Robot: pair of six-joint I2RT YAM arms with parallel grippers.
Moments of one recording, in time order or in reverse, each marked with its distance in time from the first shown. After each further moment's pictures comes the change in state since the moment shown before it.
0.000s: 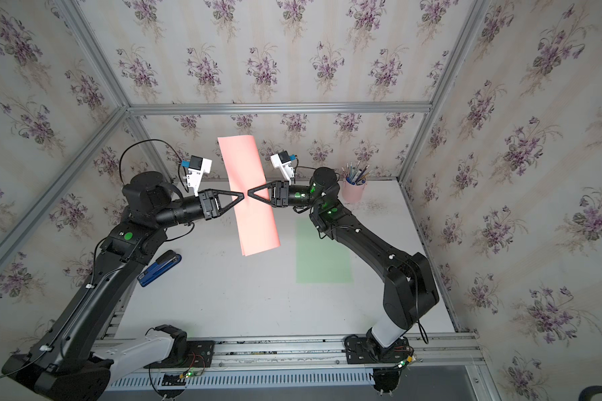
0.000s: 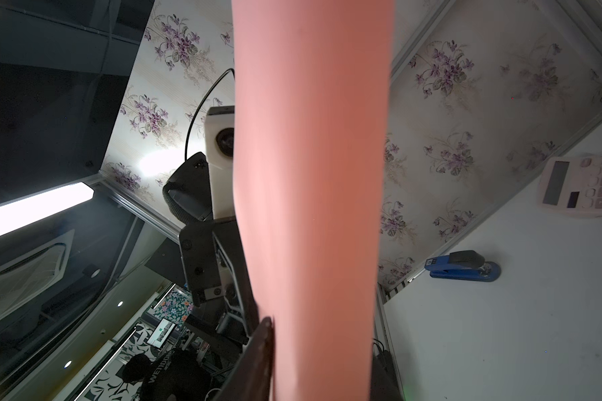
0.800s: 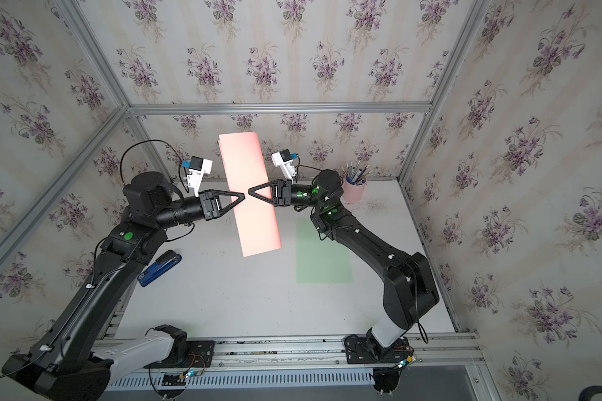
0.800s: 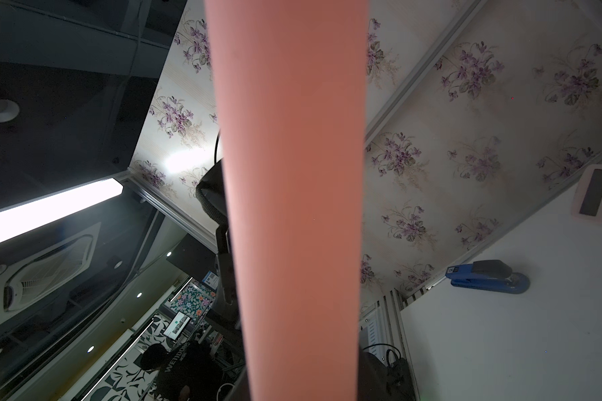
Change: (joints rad) left arm 0.000 0.000 -0.001 -0.009 -0.001 0.006; right arm -0.003 0.000 -0.018 0.138 -0.023 0.108
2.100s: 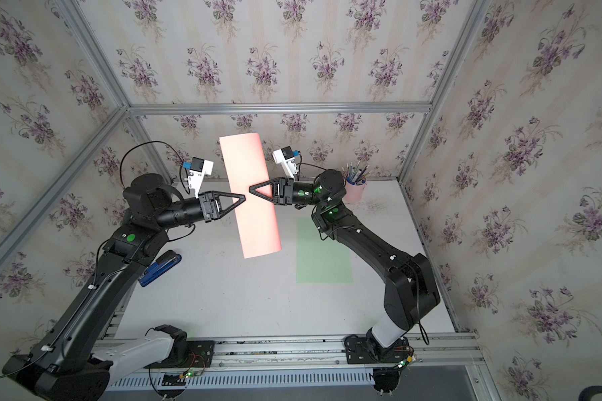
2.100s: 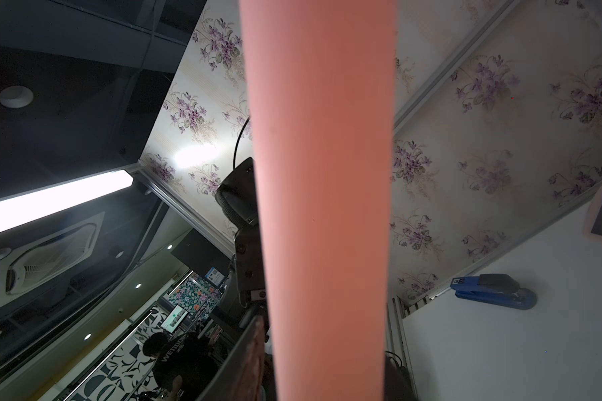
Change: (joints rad) left arm 0.000 -0.014 -0.045 0.090 0.068 -0.027; right arm -0.007 -0.007 0.019 0.045 -0.009 0.011
